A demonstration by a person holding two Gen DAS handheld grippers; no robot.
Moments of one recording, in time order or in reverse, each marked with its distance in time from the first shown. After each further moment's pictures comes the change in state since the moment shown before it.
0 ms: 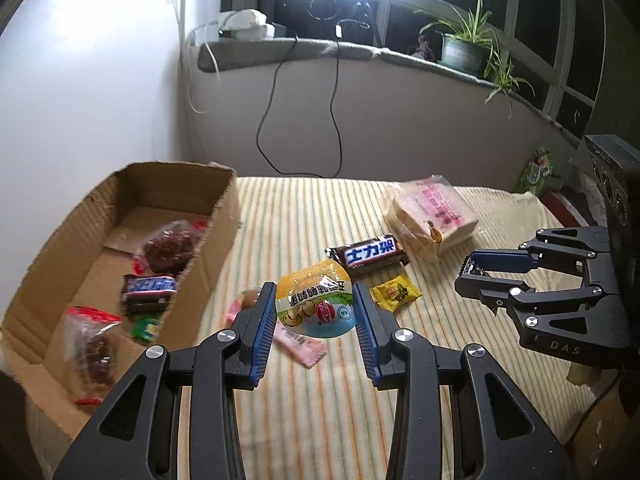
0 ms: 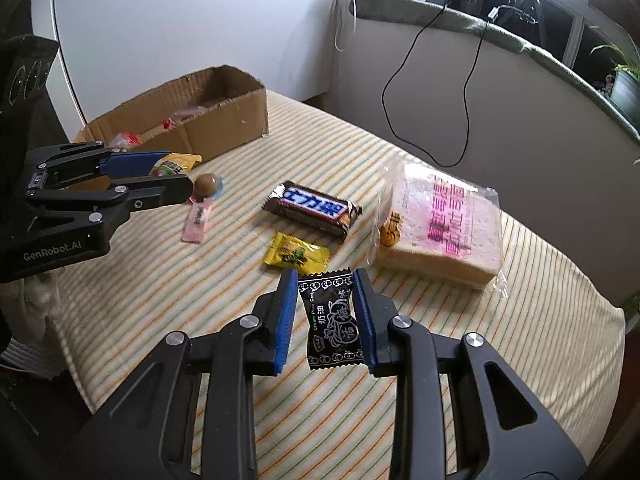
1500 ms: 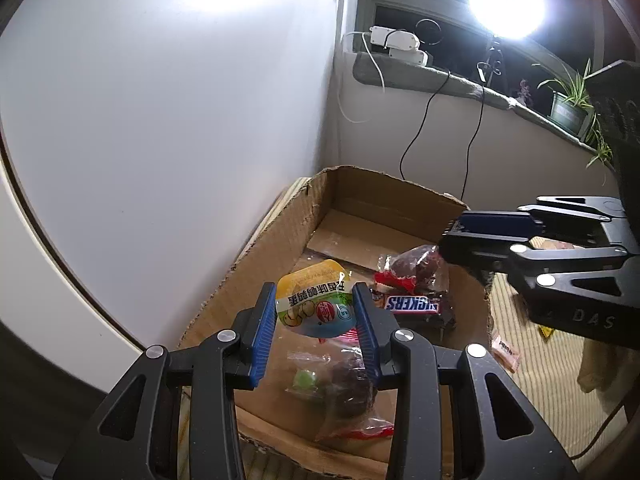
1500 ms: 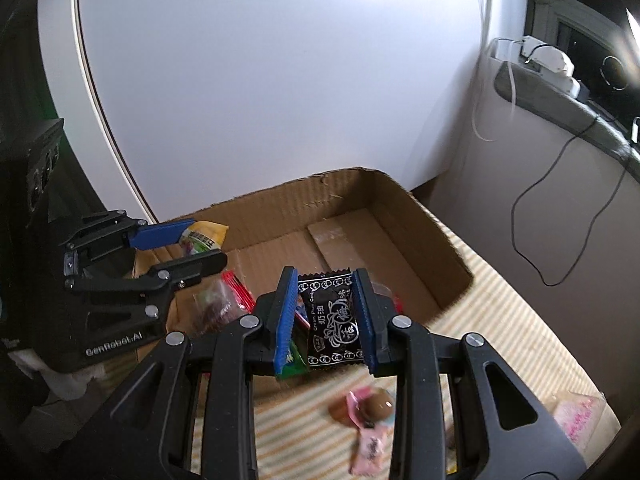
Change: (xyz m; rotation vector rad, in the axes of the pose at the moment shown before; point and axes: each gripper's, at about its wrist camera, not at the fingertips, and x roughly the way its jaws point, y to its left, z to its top) left arm -0.032 0.168 -0.007 -0.194 -0.043 0.235; right arm 0.070 0.149 0.150 -0.166 -0.091 0.222
